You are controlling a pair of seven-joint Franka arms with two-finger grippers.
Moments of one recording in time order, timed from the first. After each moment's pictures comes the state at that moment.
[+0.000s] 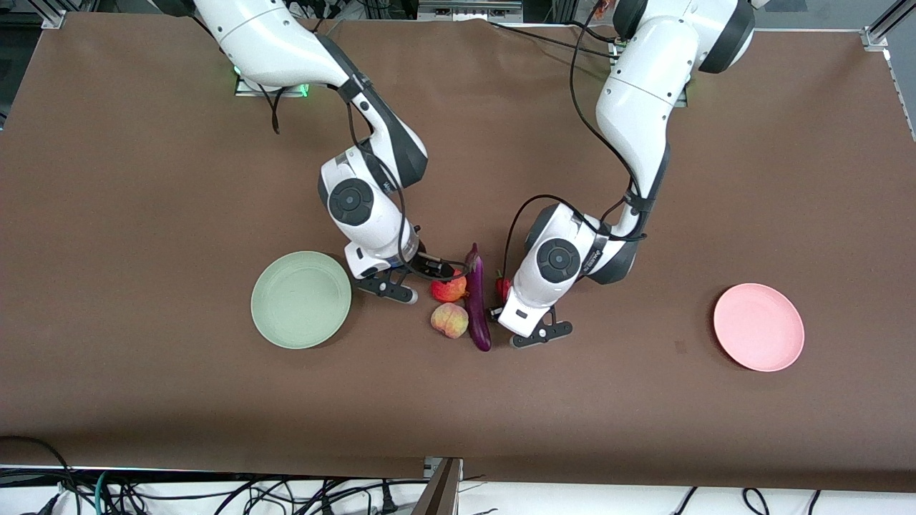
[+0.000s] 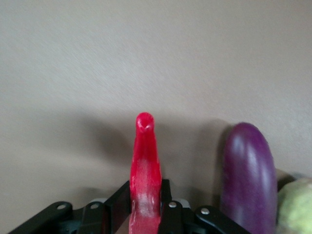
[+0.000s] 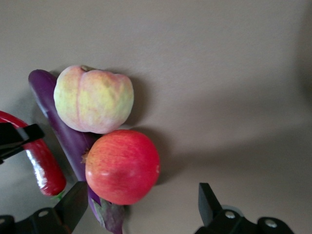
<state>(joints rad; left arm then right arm) -0.52 0.96 0.03 -1.26 -0.15 2.33 -0.69 0.58 0.73 0.06 -1.51 0.18 2.42 0.83</state>
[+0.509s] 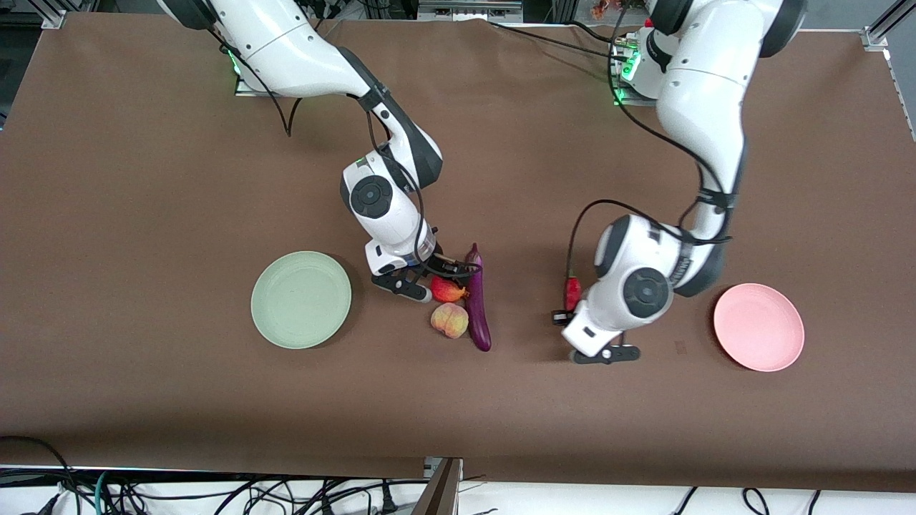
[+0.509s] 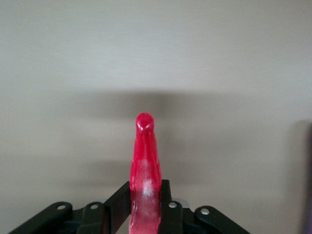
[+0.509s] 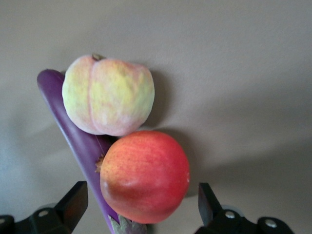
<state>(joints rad) -0.32 0.84 0.04 -1.28 -0.13 2.03 -0.26 0.62 0.80 0.06 -1.51 0.18 2.58 0.91</state>
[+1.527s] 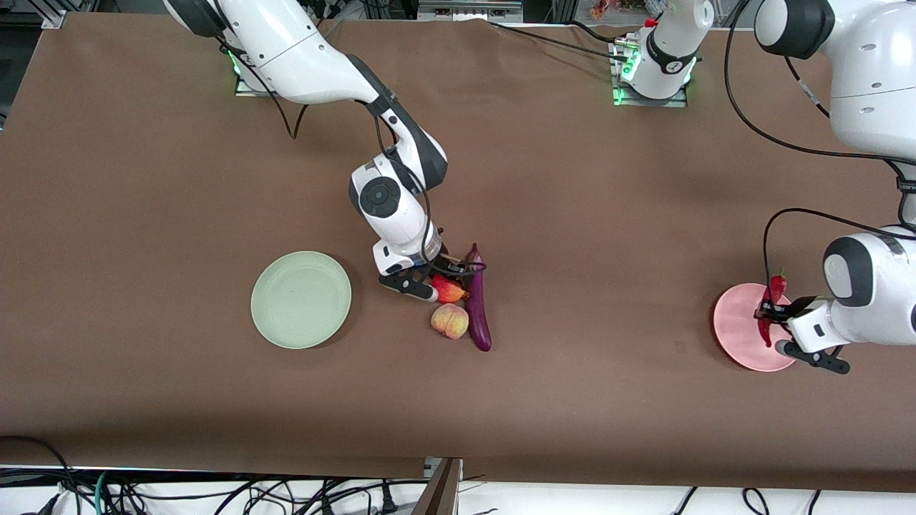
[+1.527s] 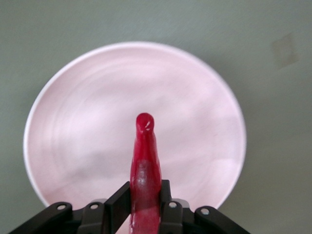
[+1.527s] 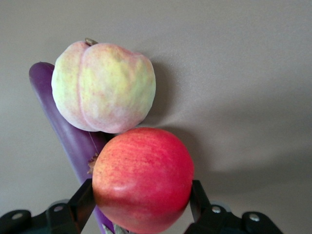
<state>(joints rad) 0.20 0.83 0.05 -1.34 -0.03 1.96 0.57 0.63 0.83 0.05 -1.50 0.18 2.62 0.90</state>
